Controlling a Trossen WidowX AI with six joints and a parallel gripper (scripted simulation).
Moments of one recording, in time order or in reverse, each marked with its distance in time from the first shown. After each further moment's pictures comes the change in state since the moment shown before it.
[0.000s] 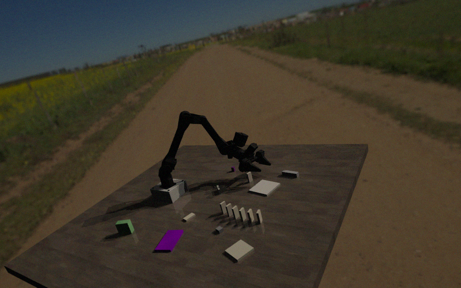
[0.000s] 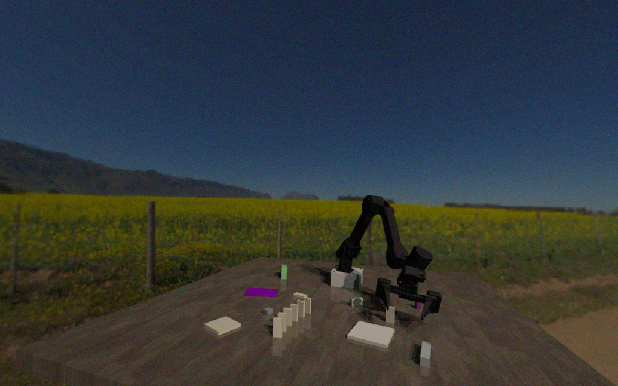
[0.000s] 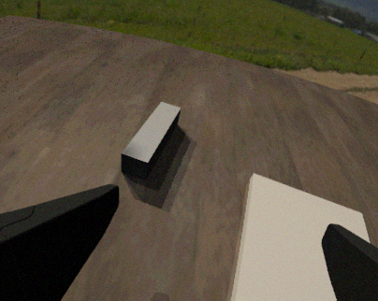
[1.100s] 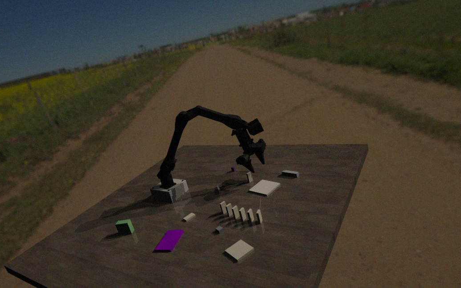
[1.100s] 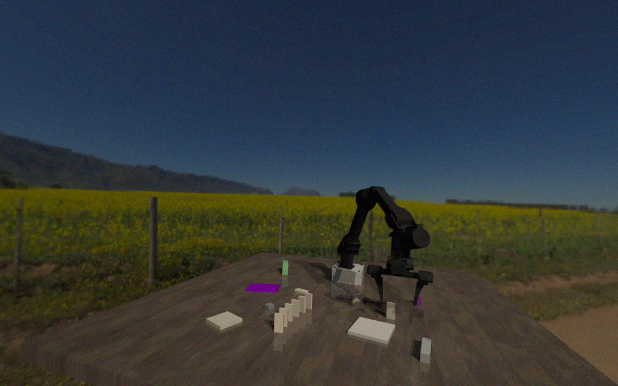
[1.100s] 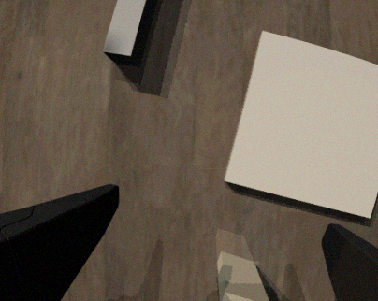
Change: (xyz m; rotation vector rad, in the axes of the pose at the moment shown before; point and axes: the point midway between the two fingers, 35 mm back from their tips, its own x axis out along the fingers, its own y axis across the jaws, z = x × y) arm -0.013 -0.028 0.022 0.117 0.857 0.086
